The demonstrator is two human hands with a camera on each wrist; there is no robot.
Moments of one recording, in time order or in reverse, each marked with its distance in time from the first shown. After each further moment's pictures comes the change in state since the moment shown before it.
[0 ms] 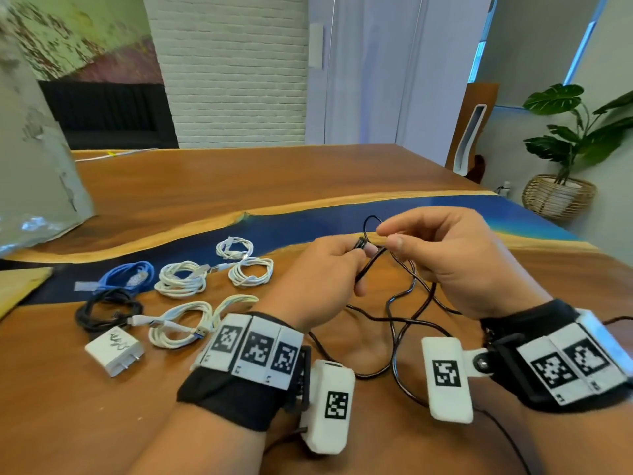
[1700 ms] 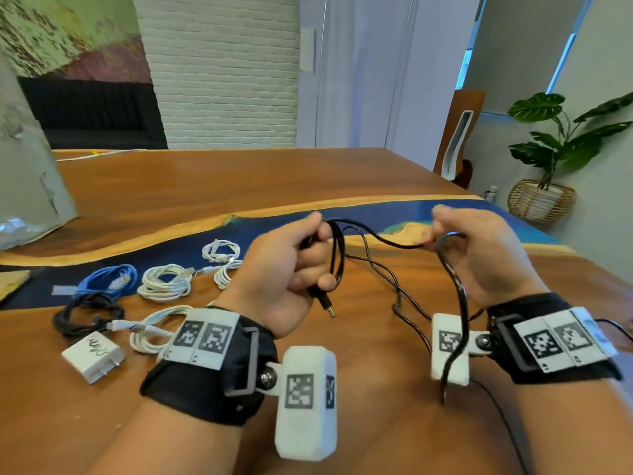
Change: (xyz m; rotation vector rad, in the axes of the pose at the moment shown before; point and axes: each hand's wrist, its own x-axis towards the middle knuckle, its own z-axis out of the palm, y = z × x) left_hand -0.005 0.011 -0.016 -0.950 -0.110 -0.125; right_hand 0.012 0.028 -0.048 0.194 0.218 0.119
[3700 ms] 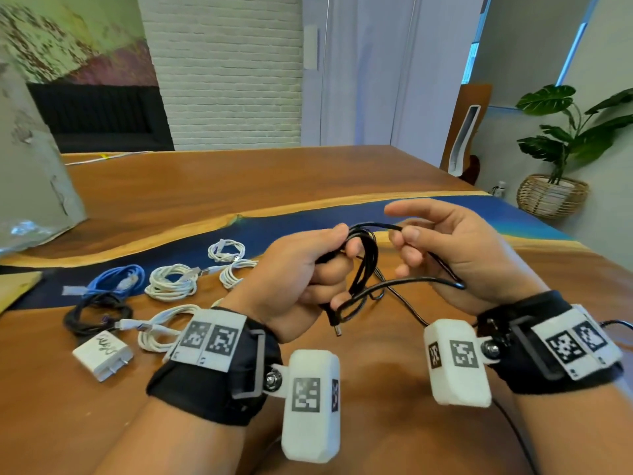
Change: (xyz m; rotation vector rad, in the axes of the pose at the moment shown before) left_hand -0.005 -0.005 0.001 0.227 -0.192 -0.022; right_hand -0.016 -0.011 0.029 0.320 -0.304 0.130
